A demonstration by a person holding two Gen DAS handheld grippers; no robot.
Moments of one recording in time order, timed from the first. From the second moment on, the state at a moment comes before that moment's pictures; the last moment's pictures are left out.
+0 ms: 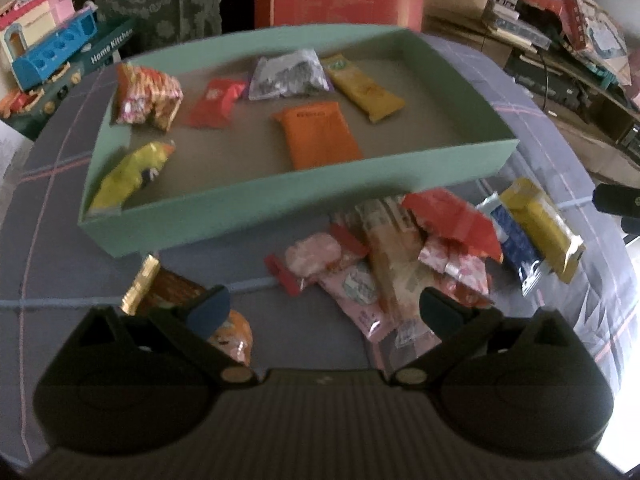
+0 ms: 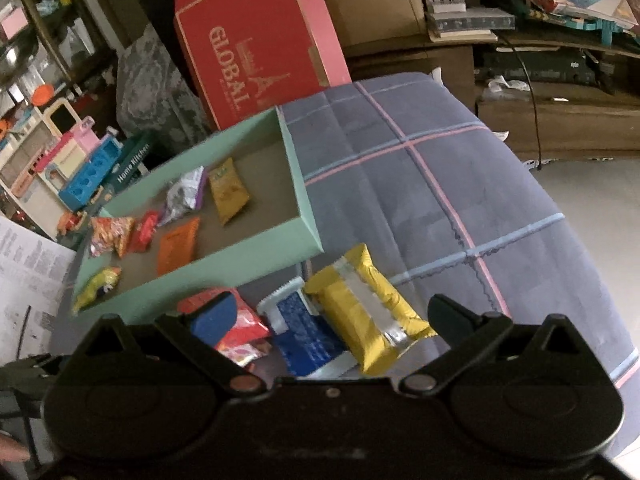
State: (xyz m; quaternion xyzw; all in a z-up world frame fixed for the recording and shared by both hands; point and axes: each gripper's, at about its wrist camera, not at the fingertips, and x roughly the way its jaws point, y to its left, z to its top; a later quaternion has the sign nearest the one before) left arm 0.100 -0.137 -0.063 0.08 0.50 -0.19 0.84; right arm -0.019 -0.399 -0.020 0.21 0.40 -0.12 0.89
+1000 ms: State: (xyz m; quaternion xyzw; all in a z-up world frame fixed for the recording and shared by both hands) left arm 0.105 -0.190 -0.088 0.14 0.46 -0.27 0.84; right arm 0.031 -0.385 -0.083 0.09 0.43 -0.11 0.89
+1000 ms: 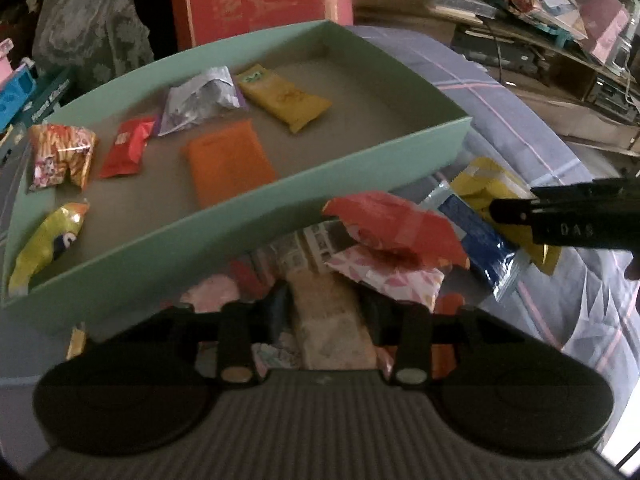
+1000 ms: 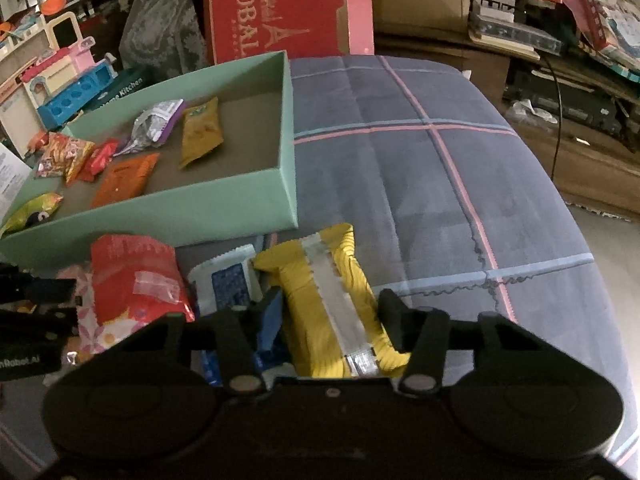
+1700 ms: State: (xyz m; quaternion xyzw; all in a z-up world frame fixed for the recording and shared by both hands) left arm 0.103 -0.155 -0.096 0.12 0.49 -0.25 0.82; right arm 0.018 -0.362 -0.089 0.05 0.43 -0.11 0.89
